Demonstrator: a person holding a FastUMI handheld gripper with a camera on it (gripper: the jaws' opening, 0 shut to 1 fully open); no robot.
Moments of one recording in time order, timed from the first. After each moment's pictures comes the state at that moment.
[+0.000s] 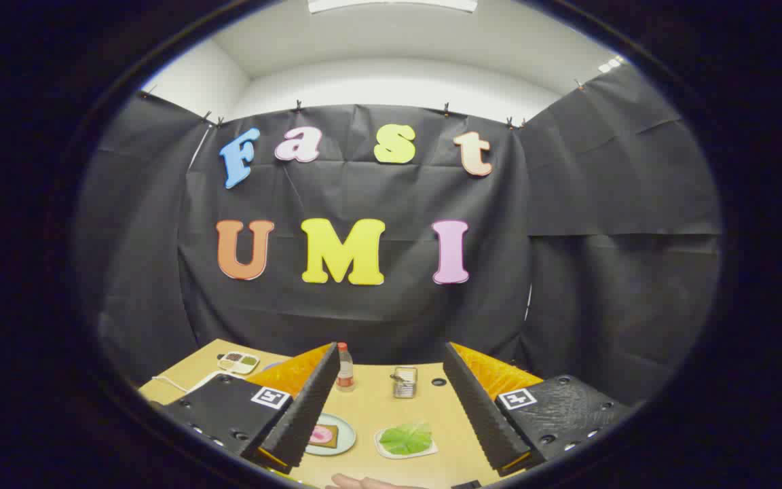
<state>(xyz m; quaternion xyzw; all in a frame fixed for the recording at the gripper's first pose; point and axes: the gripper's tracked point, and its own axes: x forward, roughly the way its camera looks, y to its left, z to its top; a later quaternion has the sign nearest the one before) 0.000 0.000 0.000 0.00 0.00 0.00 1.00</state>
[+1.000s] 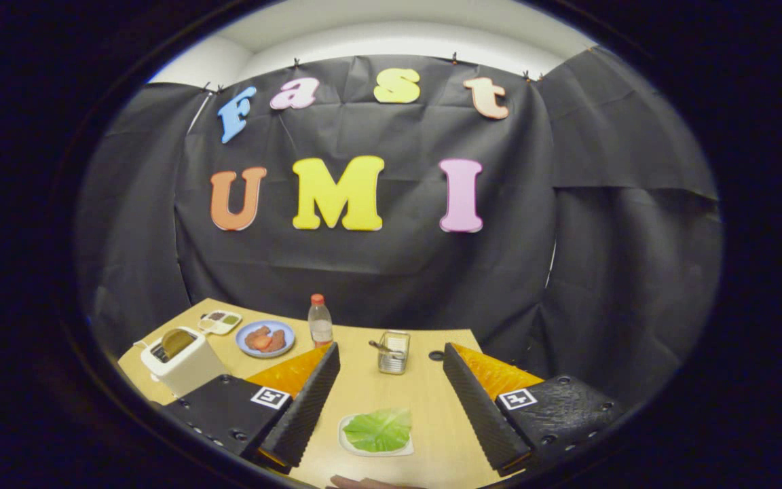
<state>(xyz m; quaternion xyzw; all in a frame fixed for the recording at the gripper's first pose) 0.130 -0.066 -0.131 -0.01 0.12 0.04 0.99</state>
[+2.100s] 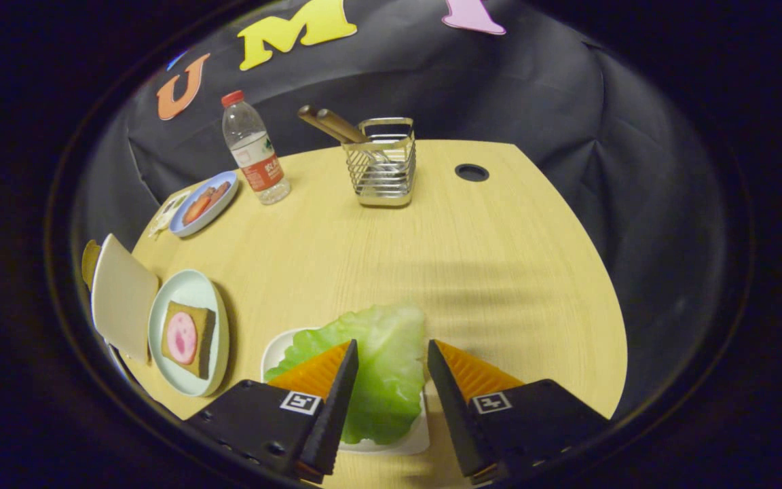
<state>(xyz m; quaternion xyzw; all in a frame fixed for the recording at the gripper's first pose) 0.239 -0.075 -0.425 0.01 0.44 0.04 0.89</state>
